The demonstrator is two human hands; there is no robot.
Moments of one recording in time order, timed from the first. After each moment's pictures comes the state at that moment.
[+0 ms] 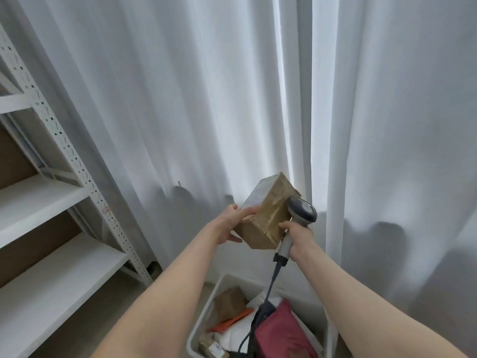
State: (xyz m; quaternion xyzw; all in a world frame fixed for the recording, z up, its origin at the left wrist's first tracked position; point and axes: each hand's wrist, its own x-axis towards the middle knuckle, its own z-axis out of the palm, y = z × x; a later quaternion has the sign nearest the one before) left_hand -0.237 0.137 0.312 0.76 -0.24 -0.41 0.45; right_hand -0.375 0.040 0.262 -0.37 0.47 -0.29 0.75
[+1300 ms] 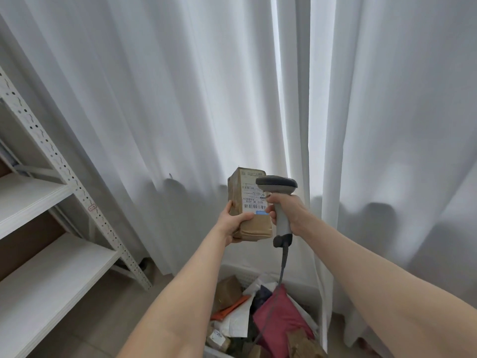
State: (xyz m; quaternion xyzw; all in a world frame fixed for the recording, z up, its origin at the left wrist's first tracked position) left_hand -0.240 0.152 0.272 0.69 -0.15 -0.44 0.56; right_hand -0.370 0.055 0.307 -0.50 0.40 -0.22 0.74
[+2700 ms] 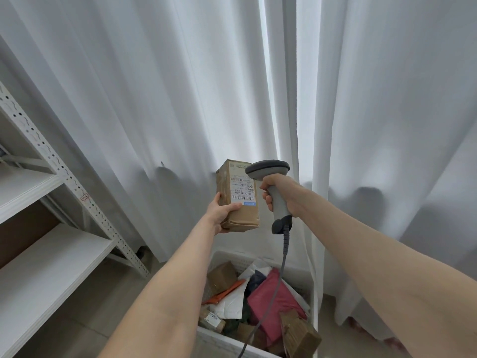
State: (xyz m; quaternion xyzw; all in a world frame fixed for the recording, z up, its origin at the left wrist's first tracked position) left_hand -0.235 0.150 0.252 0.70 -0.13 -0.43 0.55; right_hand -0.397 0.061 0.335 -0.52 0.39 -0.14 0.75
